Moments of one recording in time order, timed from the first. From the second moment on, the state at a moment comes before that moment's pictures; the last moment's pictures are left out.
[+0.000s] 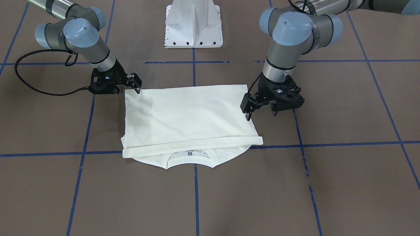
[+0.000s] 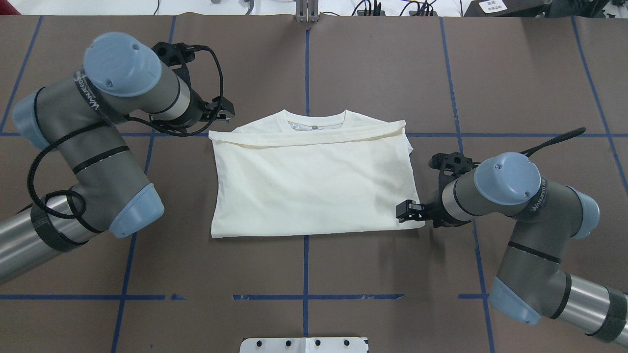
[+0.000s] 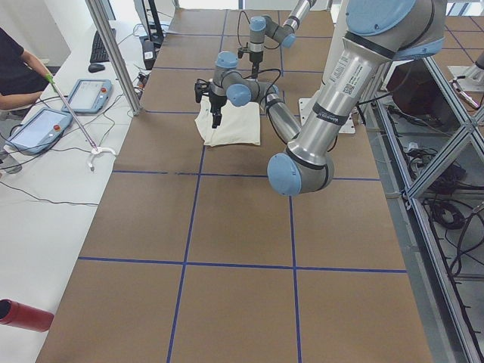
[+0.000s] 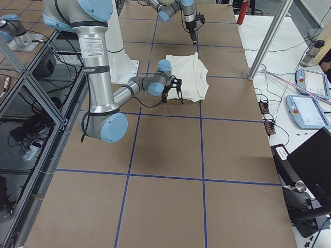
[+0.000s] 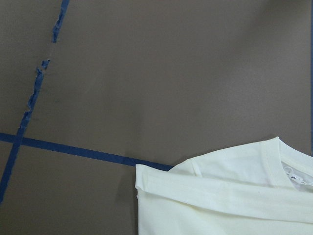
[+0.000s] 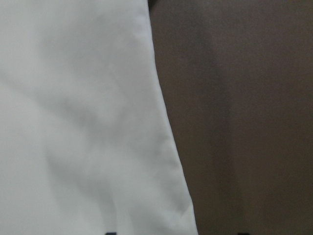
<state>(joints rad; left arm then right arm) -0.73 -2.13 -1.76 -1.68 -1.85 -1.28 0.52 -1.38 1.83 -1.14 1.95 1.35</state>
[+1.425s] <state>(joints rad) -0.70 -2.13 -1.78 -1.68 -1.84 -1.33 0.19 -1.75 2.18 -1.13 1.96 1.52</state>
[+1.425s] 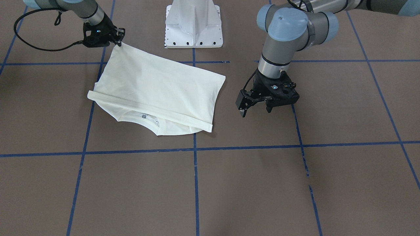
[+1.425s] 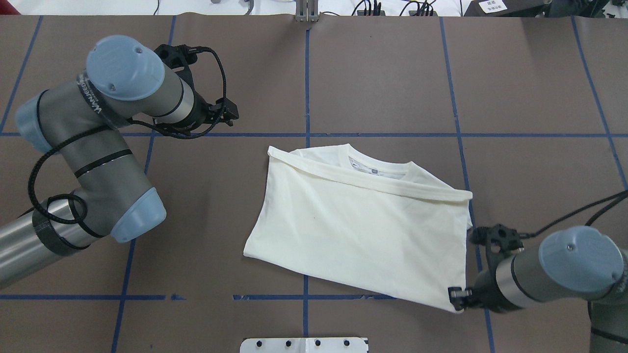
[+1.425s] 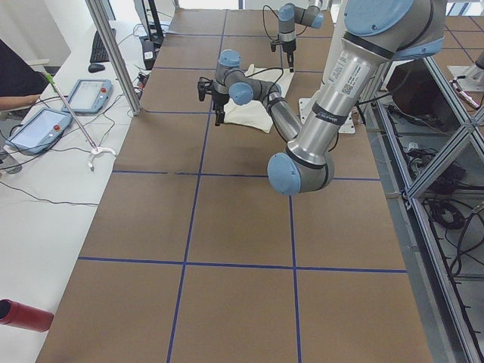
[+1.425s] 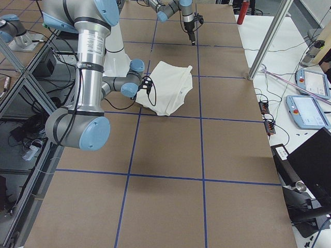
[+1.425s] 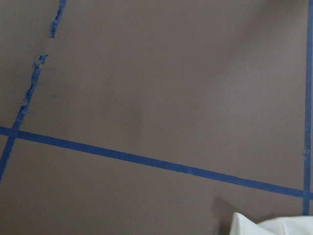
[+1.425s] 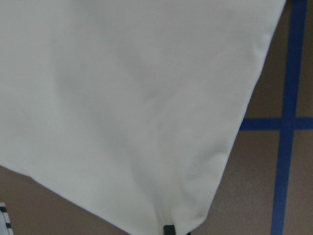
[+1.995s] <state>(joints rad) -0.62 -2.12 -1.80 -1.68 -1.85 -1.36 0.23 -1.73 2.23 -1.11 1.85 1.59</state>
